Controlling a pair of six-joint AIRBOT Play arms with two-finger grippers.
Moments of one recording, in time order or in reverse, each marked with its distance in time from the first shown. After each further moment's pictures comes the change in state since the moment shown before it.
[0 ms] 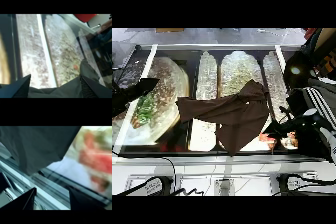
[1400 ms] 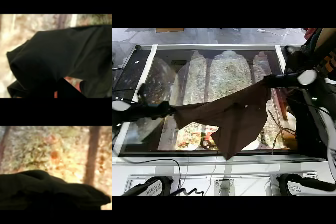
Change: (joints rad) left arm -0.248 0.012 -0.106 0.579 -0.005 -0.655; right arm 0.381 -0.009 0.626 -0.327 -0.574 0.320
